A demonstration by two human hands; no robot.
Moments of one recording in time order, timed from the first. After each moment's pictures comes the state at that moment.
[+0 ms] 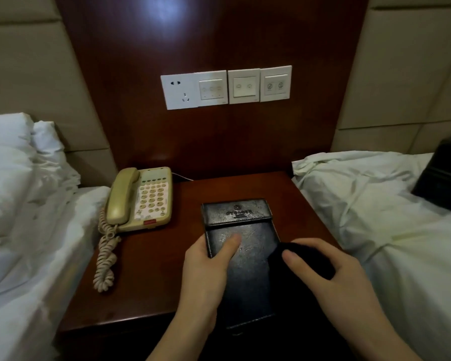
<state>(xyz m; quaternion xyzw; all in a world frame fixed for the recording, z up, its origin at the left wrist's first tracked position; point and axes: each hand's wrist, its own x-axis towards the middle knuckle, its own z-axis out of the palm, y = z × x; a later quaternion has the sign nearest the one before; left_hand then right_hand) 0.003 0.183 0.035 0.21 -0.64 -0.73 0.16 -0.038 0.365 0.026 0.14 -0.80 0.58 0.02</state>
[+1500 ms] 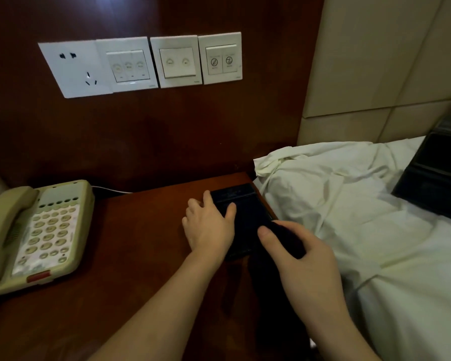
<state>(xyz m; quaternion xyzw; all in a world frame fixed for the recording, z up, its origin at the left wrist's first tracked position) -0.248 0.209 -0.034 0.22 -0.94 -0.25 0.10 -0.166 0.361 -0.005 0.00 -0.77 0.63 0.09</state>
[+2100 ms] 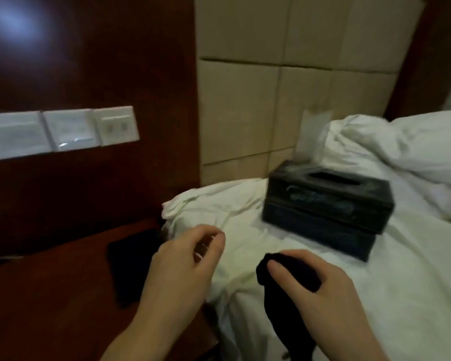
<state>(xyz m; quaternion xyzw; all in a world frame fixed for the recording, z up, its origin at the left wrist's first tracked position) -0.134 0.343 0.090 -0.09 -0.87 -0.45 0.15 -0.093 0.539 0.075 -0.06 -0.83 0.54 0.15</state>
